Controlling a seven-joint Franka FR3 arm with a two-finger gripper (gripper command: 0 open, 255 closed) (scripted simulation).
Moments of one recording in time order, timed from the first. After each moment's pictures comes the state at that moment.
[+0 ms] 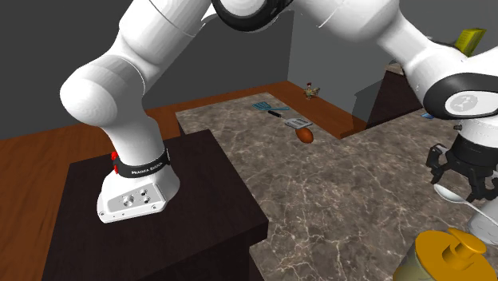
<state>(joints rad) -0.44 0.83 -0.22 -1.33 0.28 2.28 -0.74</state>
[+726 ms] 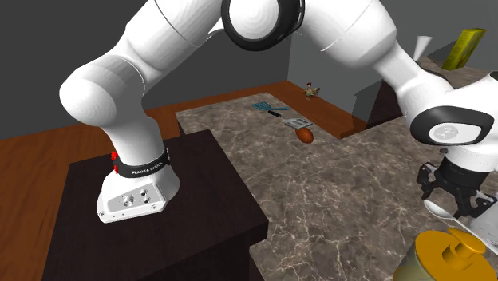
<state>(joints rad) -0.46 0.93 -0.20 -1.31 0.30 2.36 -0.76</state>
